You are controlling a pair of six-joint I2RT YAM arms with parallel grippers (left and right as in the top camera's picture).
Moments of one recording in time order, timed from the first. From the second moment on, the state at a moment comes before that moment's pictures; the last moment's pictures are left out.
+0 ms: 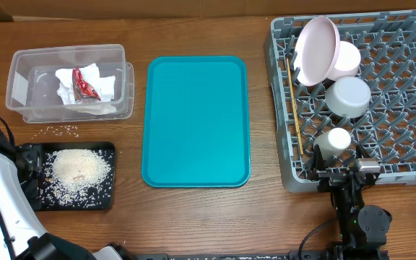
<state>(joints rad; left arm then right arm) 0.69 1.44 1.23 -1.22 -0.16 -1.02 -0.01 0.01 0.02 -0.04 -0.04 0.07</state>
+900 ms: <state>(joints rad) 0.35 1.29 1.16 -1.03 -0.22 -0.83 -0.01 0.01 0.02 -0.04 -0.05 0.07</state>
